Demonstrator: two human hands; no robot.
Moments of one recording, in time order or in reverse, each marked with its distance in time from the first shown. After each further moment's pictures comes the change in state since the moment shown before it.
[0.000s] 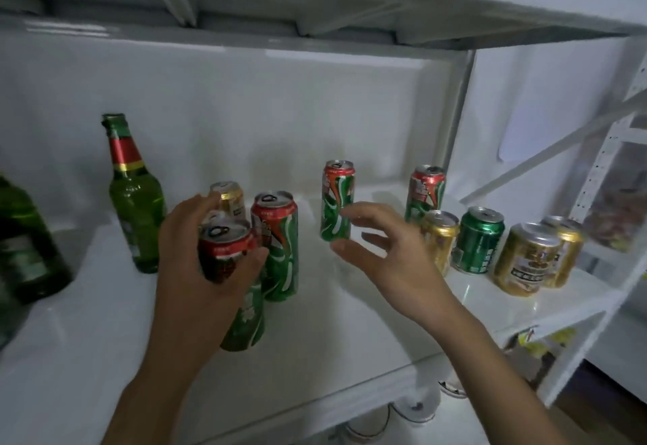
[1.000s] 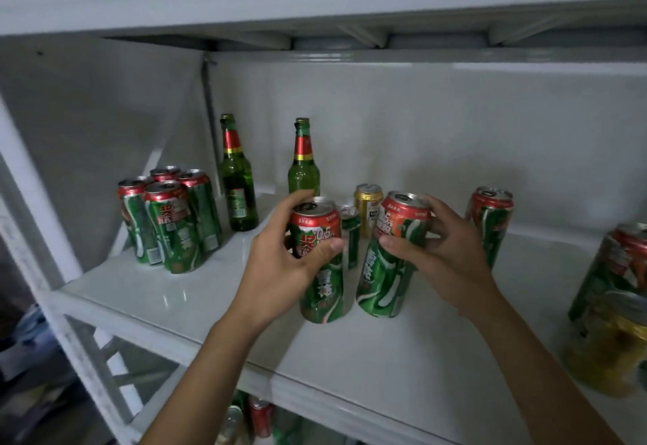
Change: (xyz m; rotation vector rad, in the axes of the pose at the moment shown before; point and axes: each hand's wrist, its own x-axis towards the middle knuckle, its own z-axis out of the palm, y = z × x) left_hand -0.017 0.047 -0.018 0.061 0.135 -0.231; right_hand 0.075 0.028 0.048 0.426 -0.364 -0.138
